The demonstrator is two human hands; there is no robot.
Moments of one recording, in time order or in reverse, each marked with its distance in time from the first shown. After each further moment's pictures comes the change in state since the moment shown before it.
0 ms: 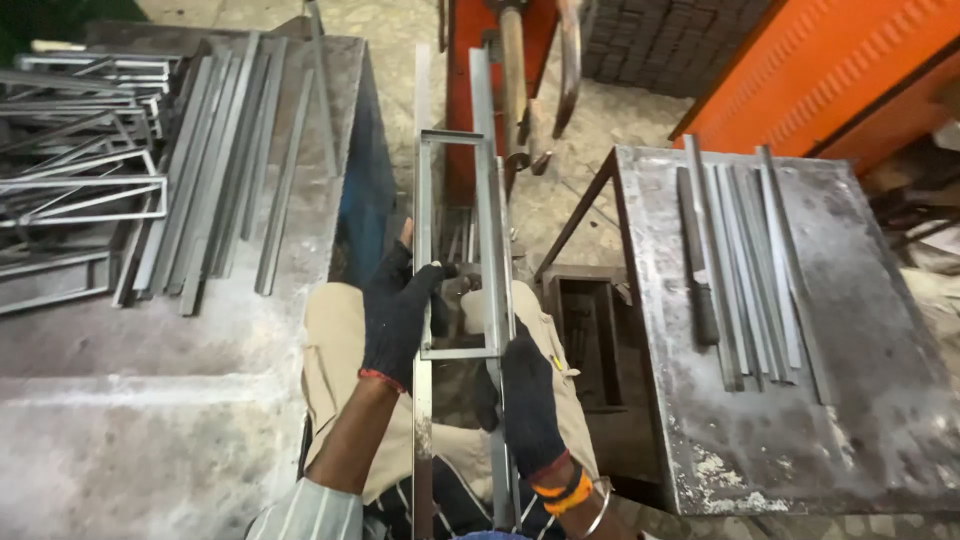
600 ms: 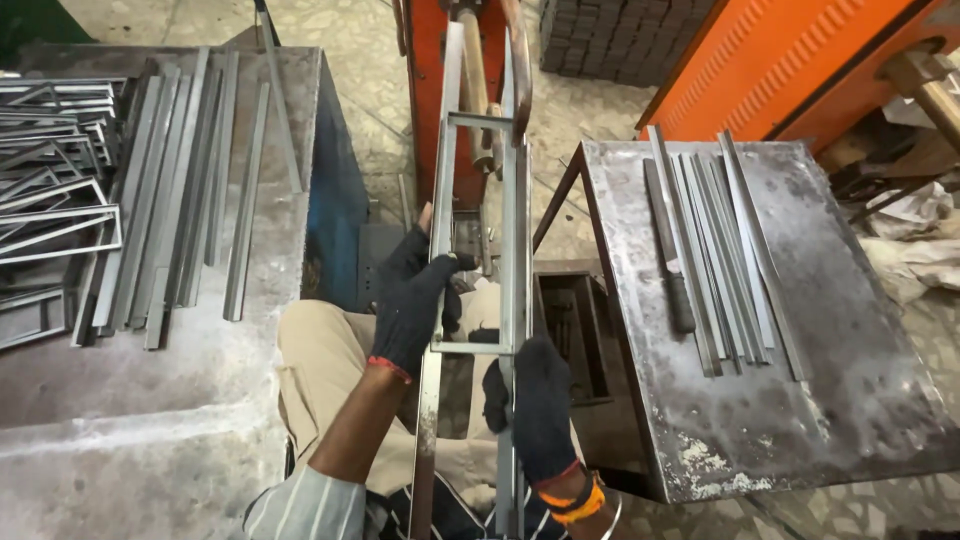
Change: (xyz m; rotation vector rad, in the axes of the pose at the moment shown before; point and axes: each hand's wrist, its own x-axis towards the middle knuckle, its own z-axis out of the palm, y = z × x) left_hand 0.016 0.063 0.068 -0.025 -0.113 -0.233; right_hand 0.000 -0.014 -0.026 -0.043 0.126 -0.060
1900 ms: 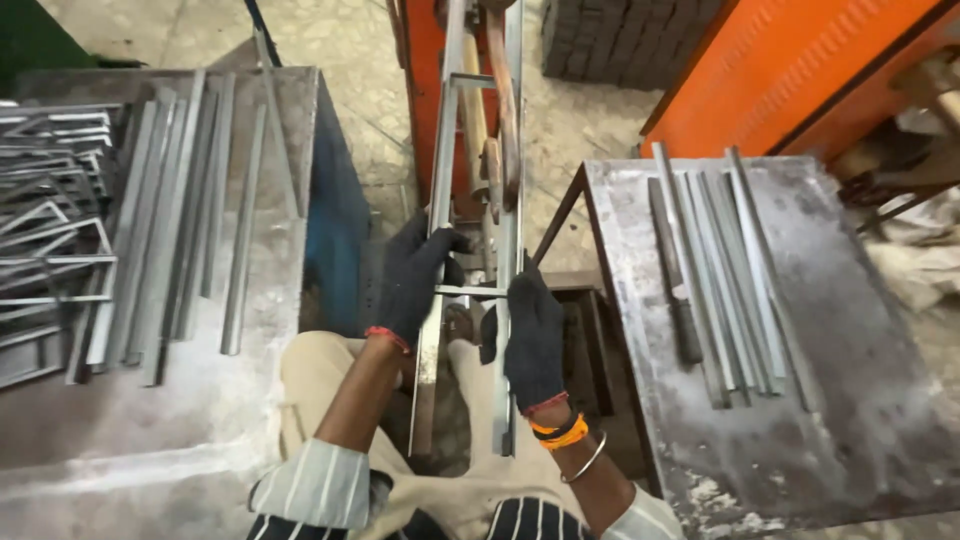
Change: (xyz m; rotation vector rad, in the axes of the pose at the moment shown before) left_hand 0.103 -0.019 -0.003 0.087 -0.072 0.033; right_hand 0.116 -0.051 0.031 0.037 -0.074 -0.235
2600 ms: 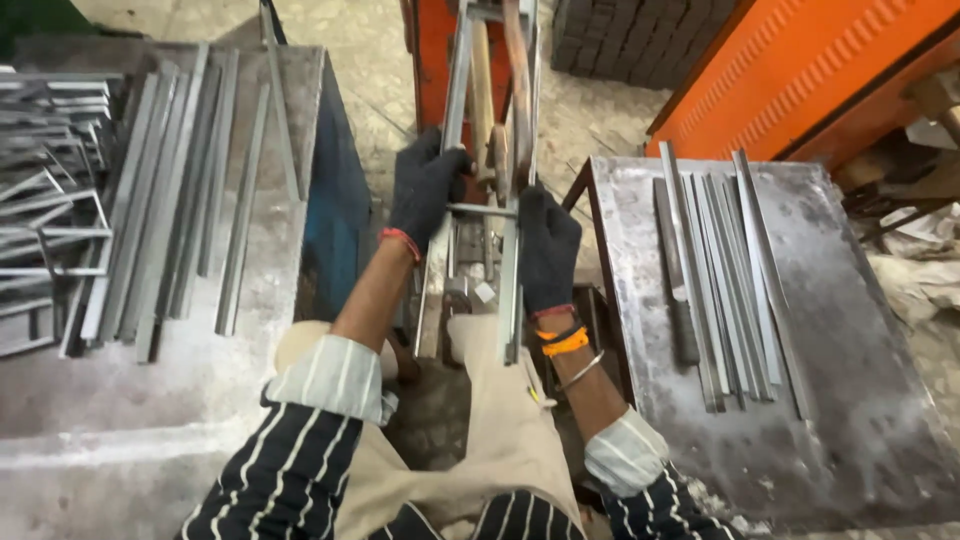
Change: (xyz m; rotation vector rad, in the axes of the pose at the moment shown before) left_hand 0.107 -0.032 -0.004 0.113 0.022 0.262; right_hand 0.105 0.029 -0.027 -0.355 0.123 -0.283
